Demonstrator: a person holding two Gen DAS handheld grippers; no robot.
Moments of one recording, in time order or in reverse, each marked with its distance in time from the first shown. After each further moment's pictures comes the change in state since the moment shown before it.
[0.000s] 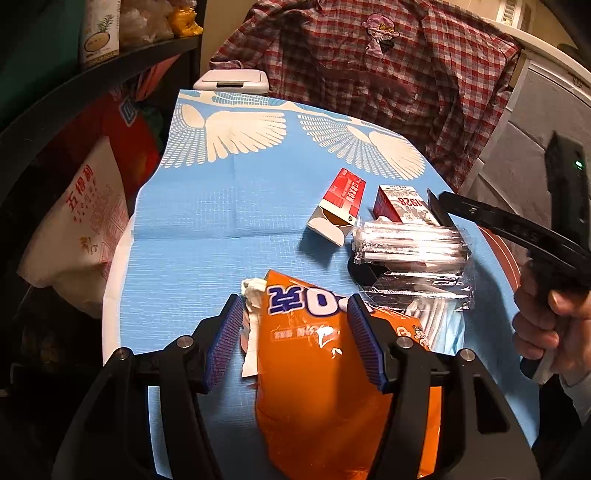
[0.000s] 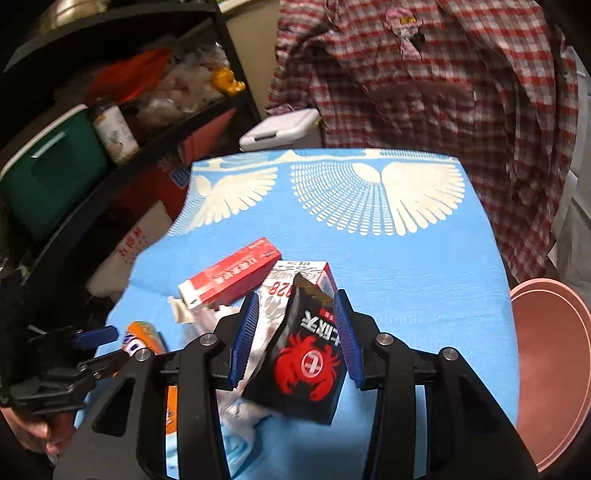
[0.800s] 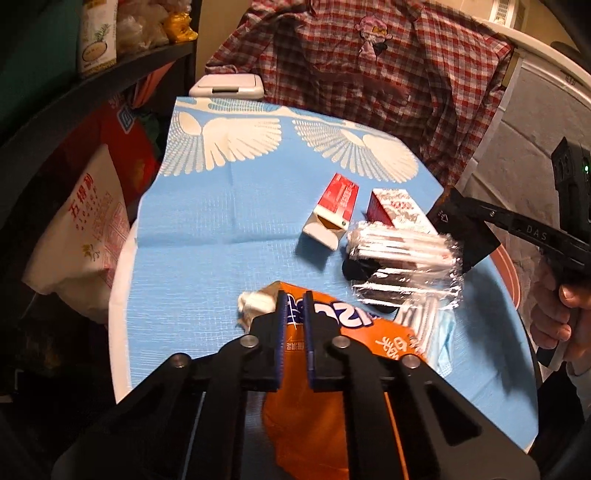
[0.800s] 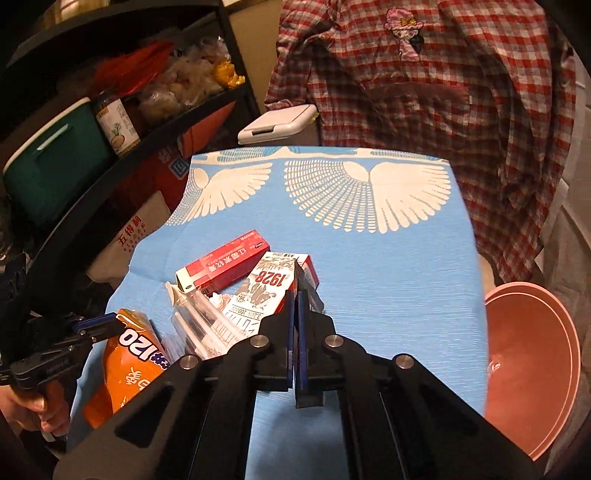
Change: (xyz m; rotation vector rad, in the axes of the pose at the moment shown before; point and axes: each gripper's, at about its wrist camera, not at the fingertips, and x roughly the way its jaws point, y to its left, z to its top) left arm -0.016 -0.001 0.004 0.017 -0.017 -0.016; right arm -0.039 -0.012 0.001 -0.027 0.002 -0.004
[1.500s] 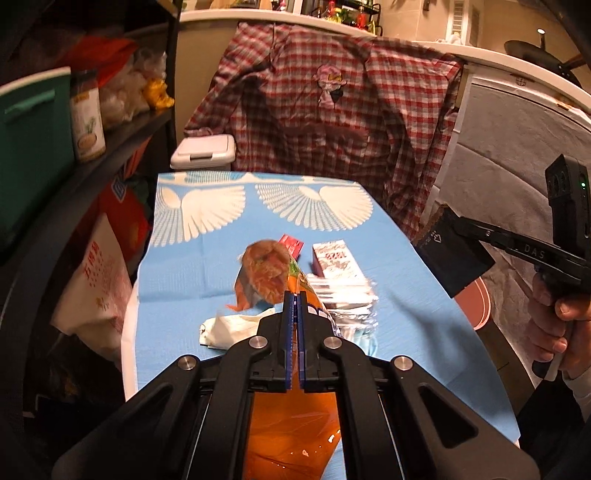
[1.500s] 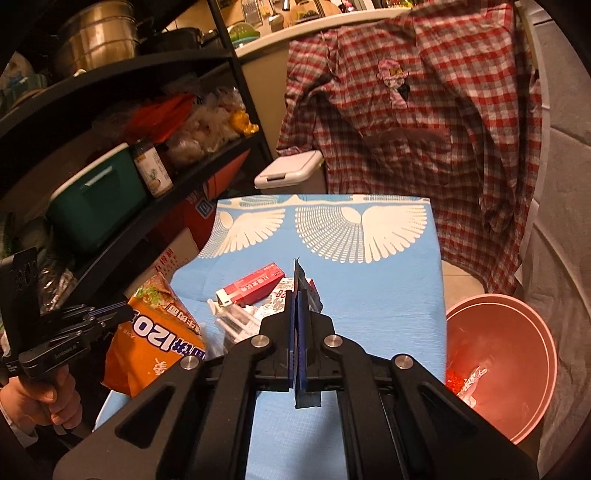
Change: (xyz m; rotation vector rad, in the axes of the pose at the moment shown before) left arm -0.071 -0.060 0.013 0.102 -0.174 -0.006; right arm -0.100 -0.005 -0.005 0.008 -0.152 0.058
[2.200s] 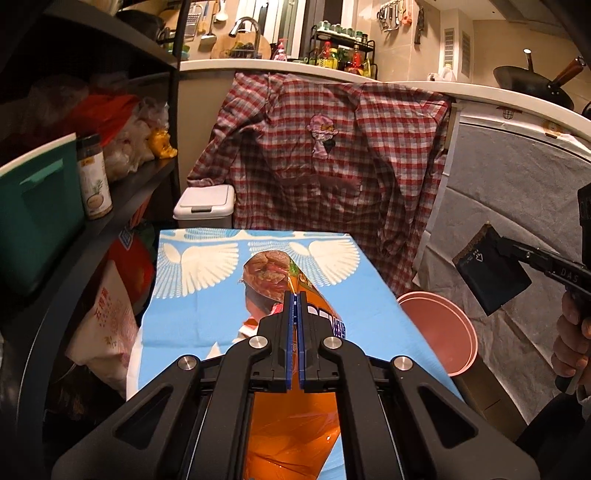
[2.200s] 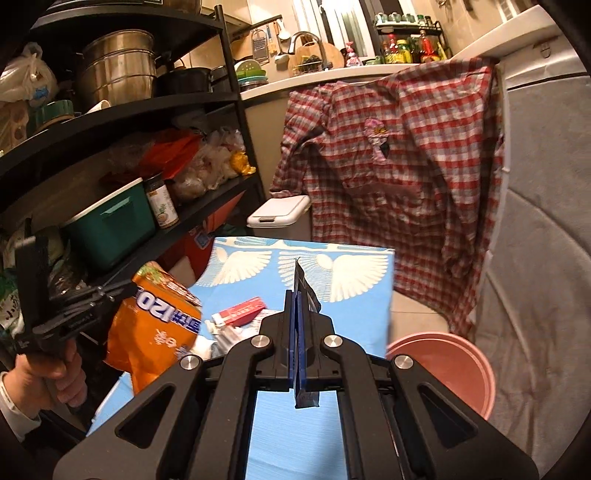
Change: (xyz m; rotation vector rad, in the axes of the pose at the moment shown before) left arm -0.035 -0.047 0.038 0.000 -0.156 0.035; right arm -0.098 -0.022 0.024 -0.078 -0.122 -0.077
